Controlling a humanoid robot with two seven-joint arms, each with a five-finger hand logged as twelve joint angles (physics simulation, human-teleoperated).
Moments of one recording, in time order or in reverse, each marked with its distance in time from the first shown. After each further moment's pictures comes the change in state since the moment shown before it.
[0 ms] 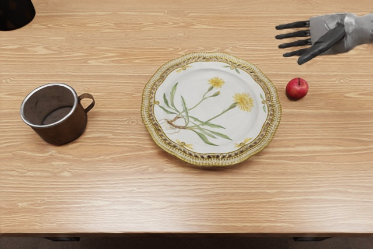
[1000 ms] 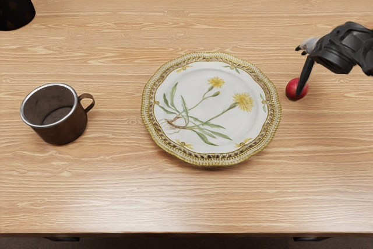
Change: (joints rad) left arm 0.000 0.000 0.000 0.000 0.000 0.000 0.000; right arm -0.020 0.386 -0.209 -0.143 -0.853 -0.517 -0.027
